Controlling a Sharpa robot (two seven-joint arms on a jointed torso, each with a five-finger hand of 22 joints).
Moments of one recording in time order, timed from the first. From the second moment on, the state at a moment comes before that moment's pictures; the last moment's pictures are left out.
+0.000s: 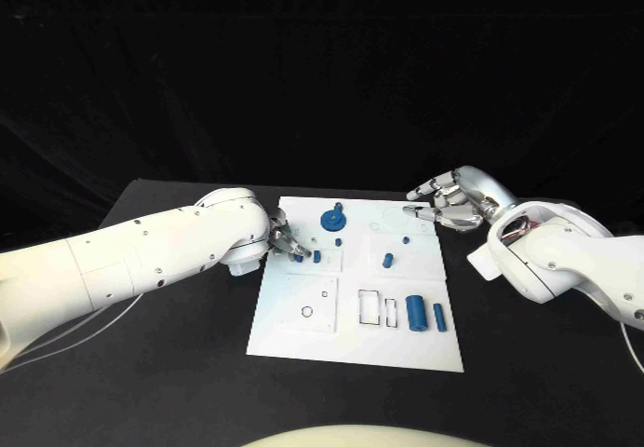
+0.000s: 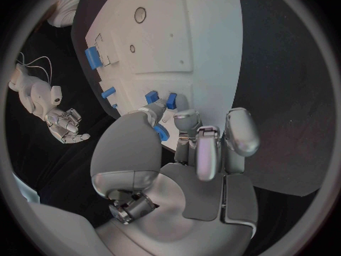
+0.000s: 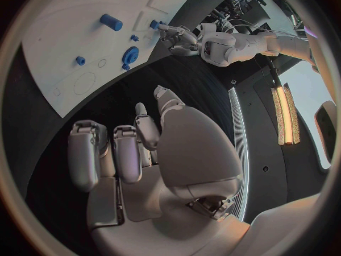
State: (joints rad) left arm 1.23 -0.64 -0.02 1.33 -1.10 0.08 -0.69; left_hand 1.03 -0.17 0.43 0.25 0.05 1.01 0.01 0.59 0.66 1.33 -0.05 1.06 0.91 1.47 -0.10 1.52 1.31 0.10 1.33 0.01 1.35 1.12; right arm 1.29 -0.95 -0.10 1.68 -0.92 -0.52 -0.09; right_hand 1.38 -0.08 0.07 0.18 0.36 0.96 0.15 0.16 0.08 1.31 0.07 1.28 1.23 1.47 0.00 1.47 1.31 0.04 1.46 0.10 1.41 1.31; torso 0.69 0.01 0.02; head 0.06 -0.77
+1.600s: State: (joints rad) left arm 1.25 -0.63 -0.01 1.37 -1.13 -0.22 -0.30; left_hand 1.46 -0.21 0.39 0.15 0.06 0.89 0.13 0.34 0.35 0.98 0.08 0.50 0.34 1.20 0.01 0.74 0.67 0.17 1.00 0.10 0.81 0.49; right arm 1.28 -0.94 -0.10 1.67 -0.92 -0.52 -0.09; right_hand 1.38 -0.08 0.07 0.18 0.36 0.96 0.15 0.16 0.08 1.30 0.06 1.26 1.22 1.47 0.00 1.47 1.31 0.04 1.46 0.10 1.40 1.31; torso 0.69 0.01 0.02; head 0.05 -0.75
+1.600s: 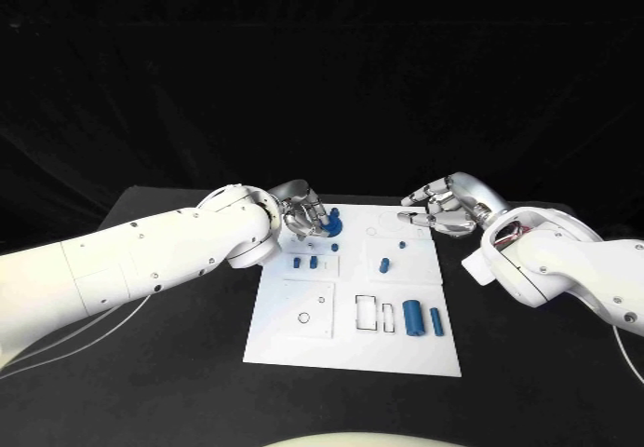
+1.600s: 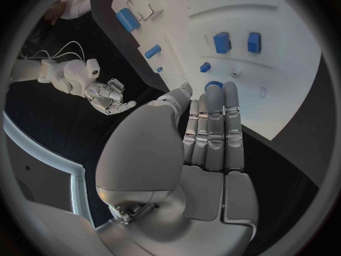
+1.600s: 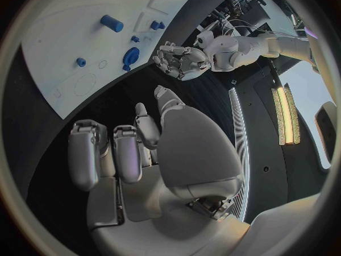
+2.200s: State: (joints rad) left arm 1.22 -0.52 -0.03 1.25 -1.43 -0.21 -0.18; left_hand 1.44 -0.24 0.41 0.14 0.06 0.99 0.12 0.24 0.22 1.03 0.07 0.35 0.17 1.46 -0.01 1.22 1.07 0.16 1.24 0.08 1.08 0.77; right arm 1.28 -0.94 -0.10 1.67 -0.92 -0.52 -0.09; right_hand 1.38 -0.08 0.07 0.18 0.36 0.96 0.15 0.16 0.08 1.30 0.06 1.26 1.22 1.47 0.00 1.47 1.31 0.04 1.46 0.10 1.40 1.31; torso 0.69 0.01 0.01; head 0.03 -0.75
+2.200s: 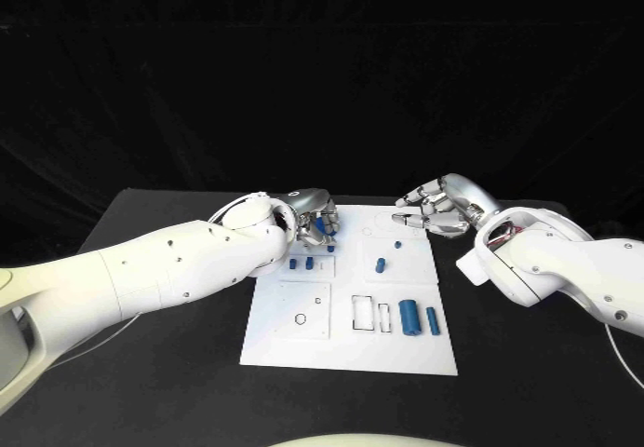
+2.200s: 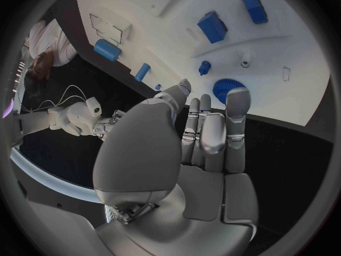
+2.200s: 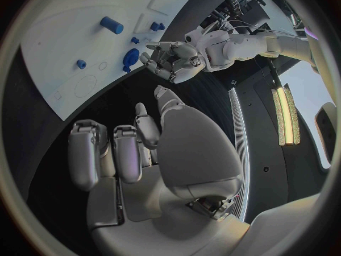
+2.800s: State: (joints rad) left arm 1.21 -0.48 -0.03 1.19 -1.50 -0.13 -0.20; left_hand 1.44 -0.23 0.41 0.13 0.06 1.00 0.13 0.23 0.21 1.03 0.07 0.32 0.15 1.46 0.00 1.24 1.09 0.14 1.26 0.08 1.14 0.85; right arm 1.28 -0.94 -0.10 1.67 -0.92 -0.53 -0.09; right_hand 1.38 -0.08 0.07 0.18 0.36 0.96 0.15 0.16 0.08 1.30 0.06 1.26 1.22 1.47 0.00 1.47 1.31 0.04 1.46 0.10 1.40 1.31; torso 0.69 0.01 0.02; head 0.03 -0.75
